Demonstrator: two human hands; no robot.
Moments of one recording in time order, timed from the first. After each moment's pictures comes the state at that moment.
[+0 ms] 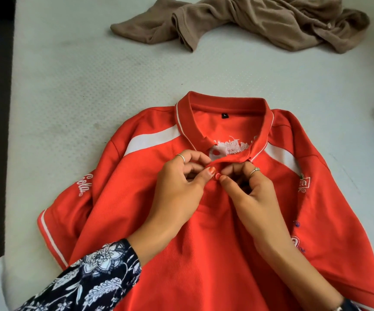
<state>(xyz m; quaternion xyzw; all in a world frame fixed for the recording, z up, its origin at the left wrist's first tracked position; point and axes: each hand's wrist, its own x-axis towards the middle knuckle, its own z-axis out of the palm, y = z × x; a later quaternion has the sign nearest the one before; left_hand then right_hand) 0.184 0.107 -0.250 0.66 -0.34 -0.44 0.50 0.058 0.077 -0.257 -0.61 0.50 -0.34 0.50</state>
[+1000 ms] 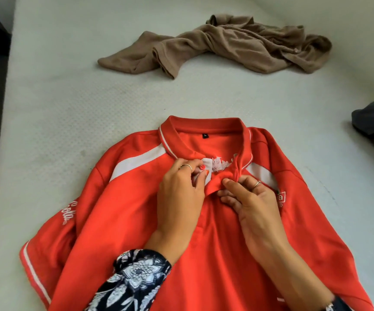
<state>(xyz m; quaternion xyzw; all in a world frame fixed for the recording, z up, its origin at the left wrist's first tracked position) 0.165 0.074 -0.263 0.74 -0.51 -0.12 0.42 0.045 0.056 -0.247 -0.31 0.51 -0.44 0.67</state>
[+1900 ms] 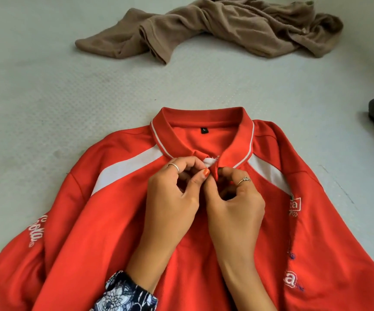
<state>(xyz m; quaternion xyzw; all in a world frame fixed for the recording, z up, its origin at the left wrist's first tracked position) 0.173 0.069 -0.270 0.63 -0.46 -0.31 0.54 0.087 0.060 -0.274 -0.55 0.64 -0.45 0.28</state>
